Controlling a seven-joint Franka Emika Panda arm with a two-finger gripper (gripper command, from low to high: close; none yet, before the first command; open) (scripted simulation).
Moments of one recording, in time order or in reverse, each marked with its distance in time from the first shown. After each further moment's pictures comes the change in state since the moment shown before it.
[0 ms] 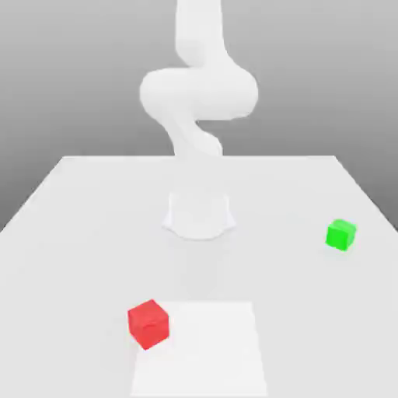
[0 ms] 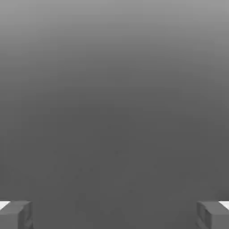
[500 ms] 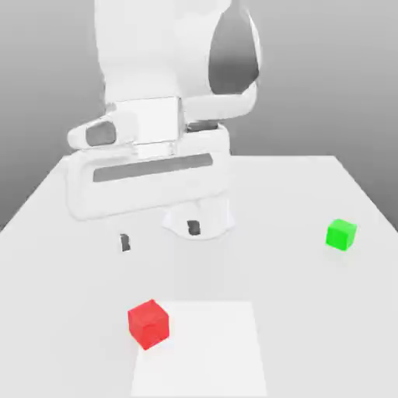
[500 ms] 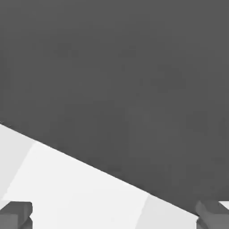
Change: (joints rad) arm 0.151 0.569 -0.277 -0.300 0.092 0.317 -0.669
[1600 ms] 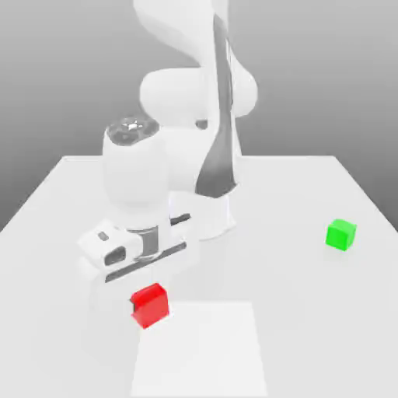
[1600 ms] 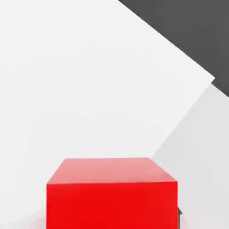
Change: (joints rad) arm -0.081 0.178 0.062 -0.106 -0.064 0.116 -0.161
